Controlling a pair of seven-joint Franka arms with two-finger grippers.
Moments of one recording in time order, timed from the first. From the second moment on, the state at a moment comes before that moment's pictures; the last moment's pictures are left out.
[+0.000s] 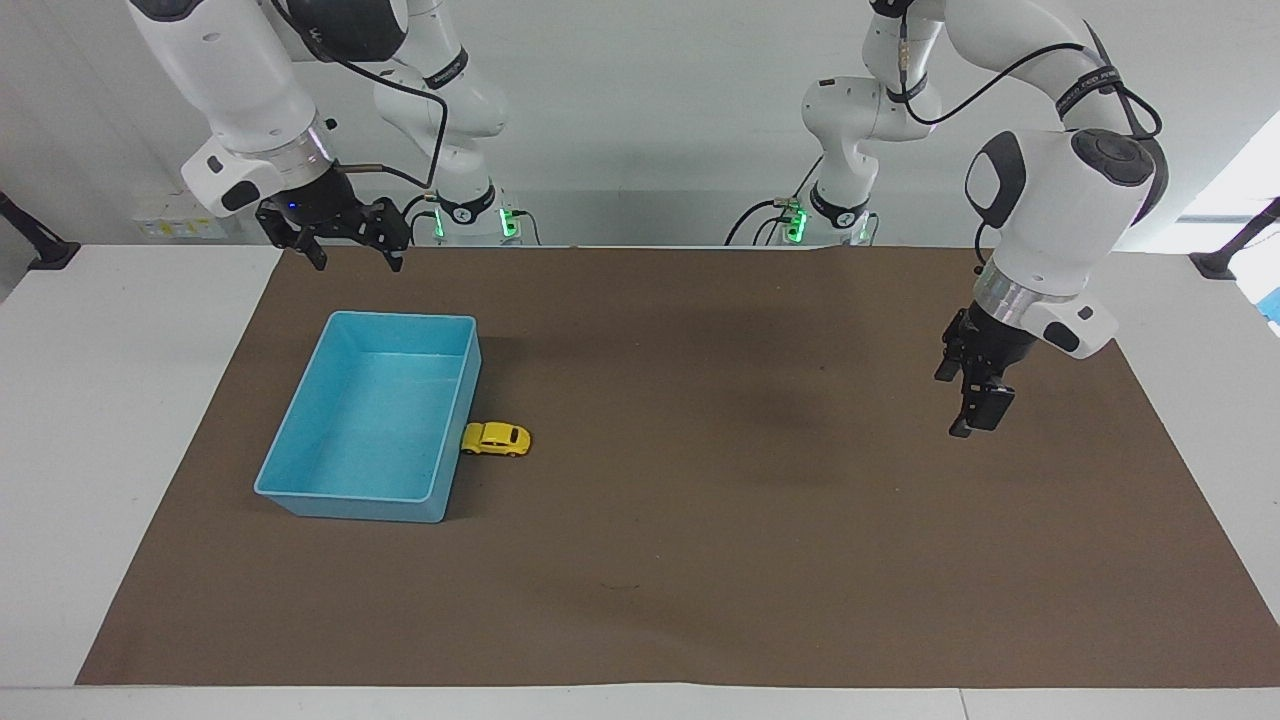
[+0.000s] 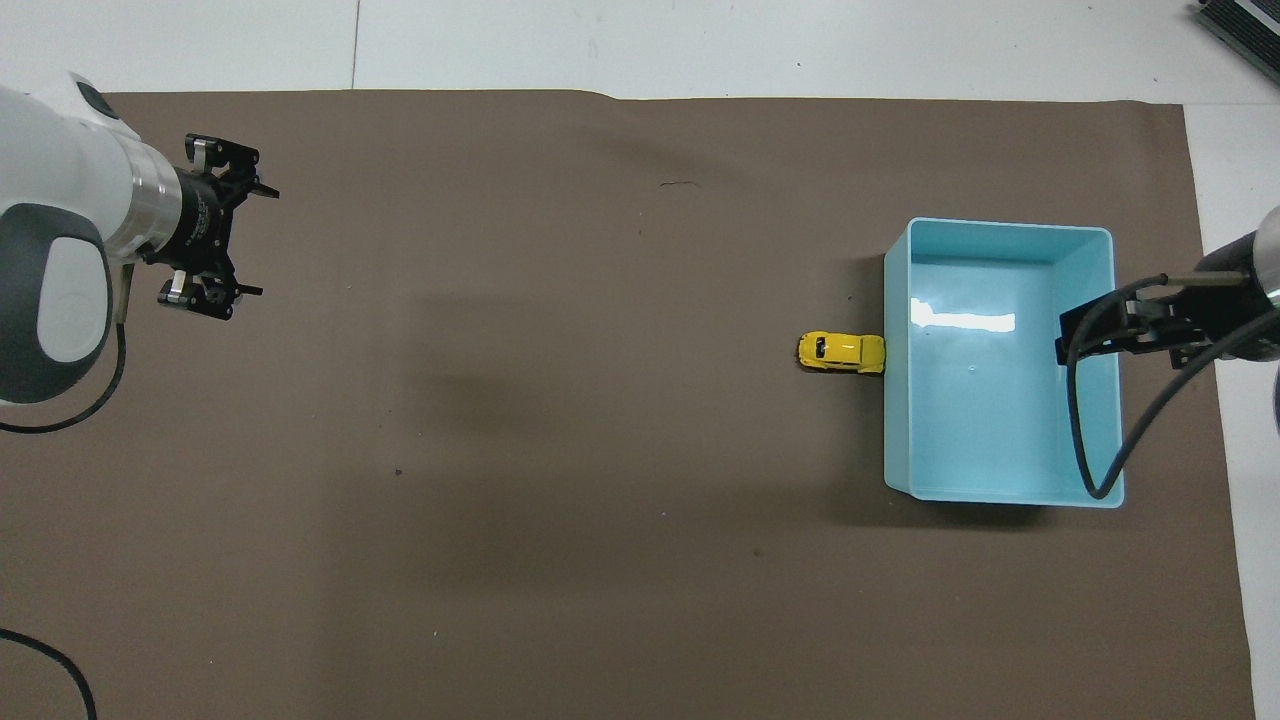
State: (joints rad) left arm -0.16 0.18 0.03 -1.66 -0.06 2.01 -1.42; right arm -0.22 0.04 0.26 -1.51 0.01 1.44 0.10
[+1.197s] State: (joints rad) left arm -0.13 0.08 0.04 -1.65 -0.06 1.83 -0.62; right arm -0.19 0.04 0.26 -1.53 0.01 1.51 0.87
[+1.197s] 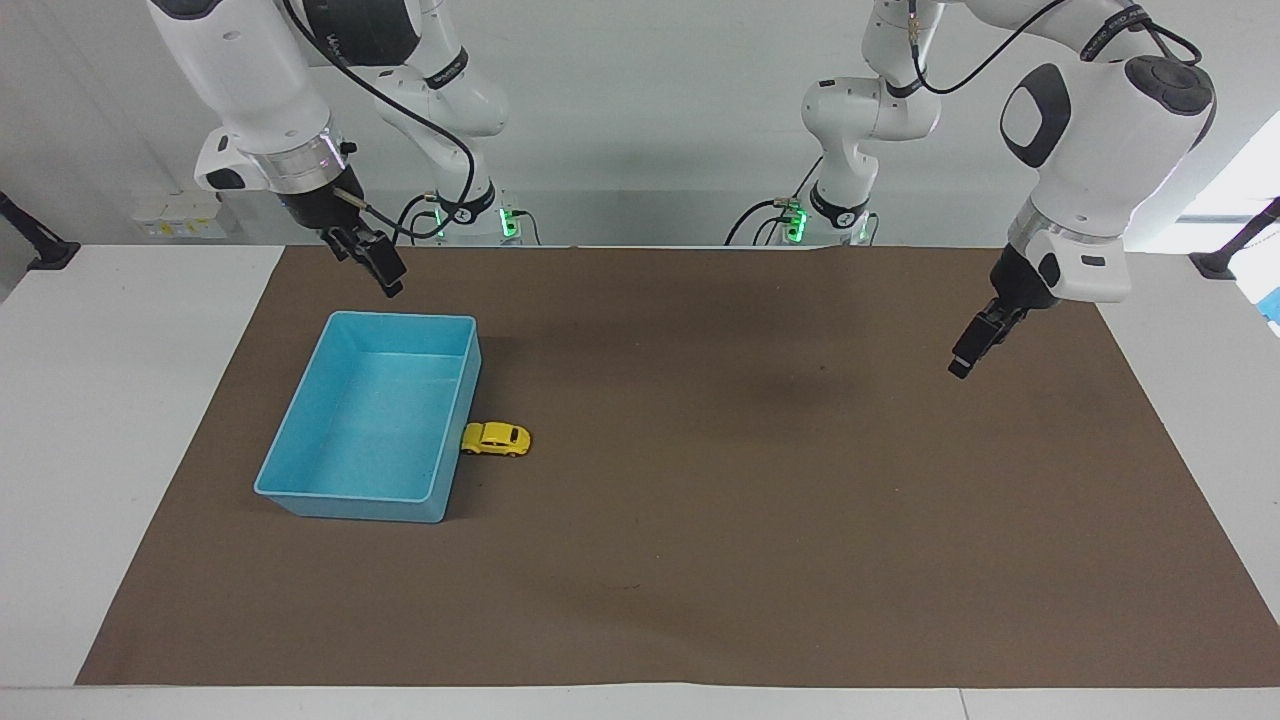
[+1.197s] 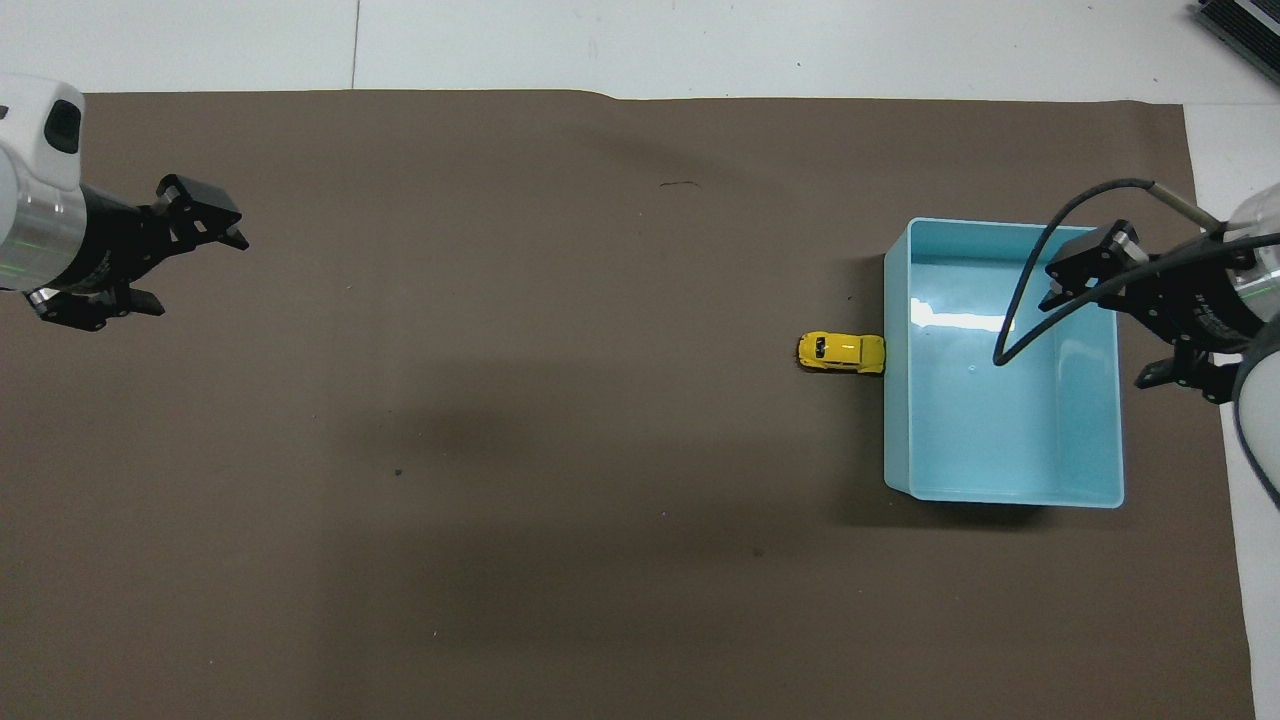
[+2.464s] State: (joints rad) left arm -0.08 -0.05 0.01 -1.62 -0.06 1.63 0.00; right arm -0.01 0.17 0.26 -1.73 -0.12 1.89 1.80
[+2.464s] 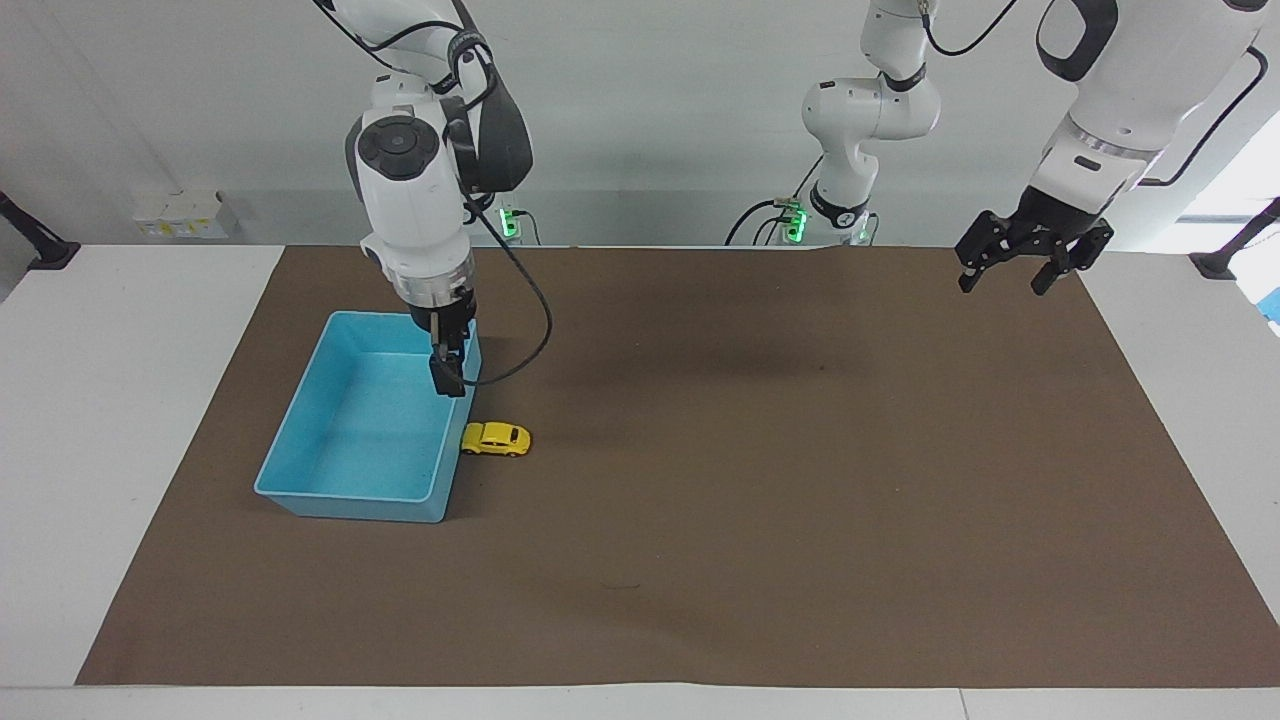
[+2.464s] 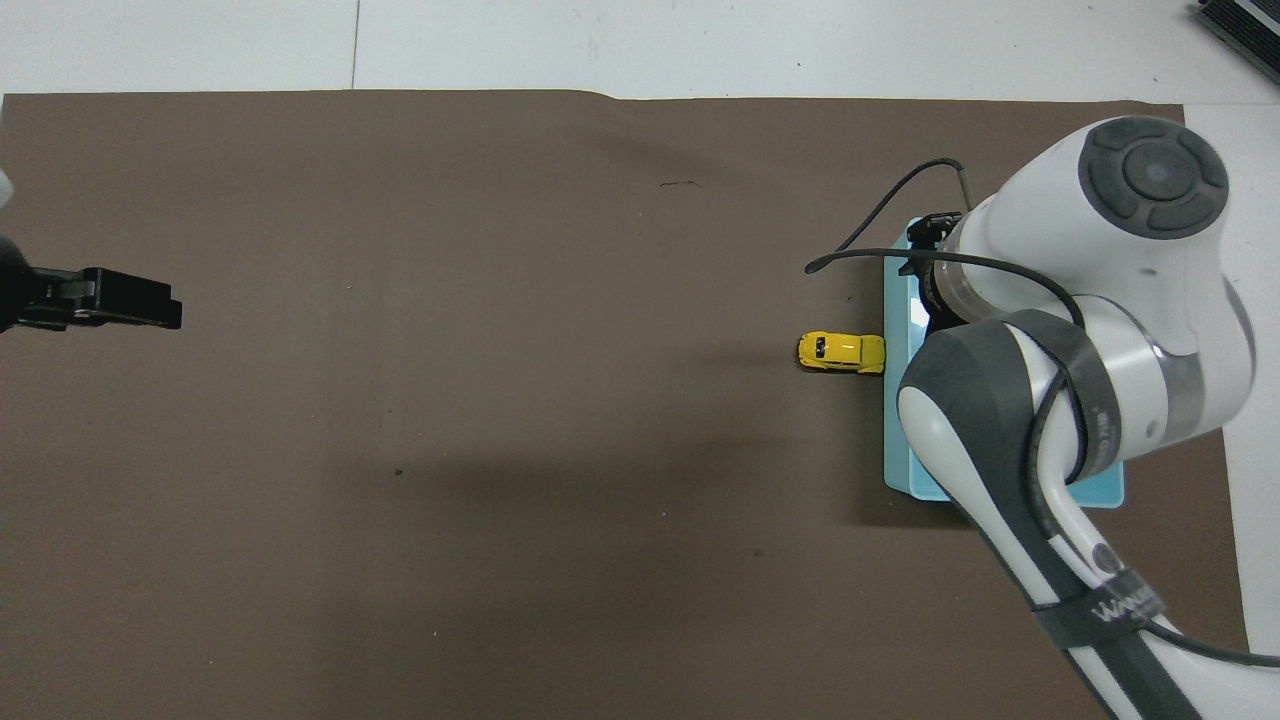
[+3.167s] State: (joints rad) left arm -0.08 -0.05 0.01 -1.57 -0.05 1.58 0.00; right arm -0.01 0.21 0.26 -1.90 -0.16 2.15 1.92
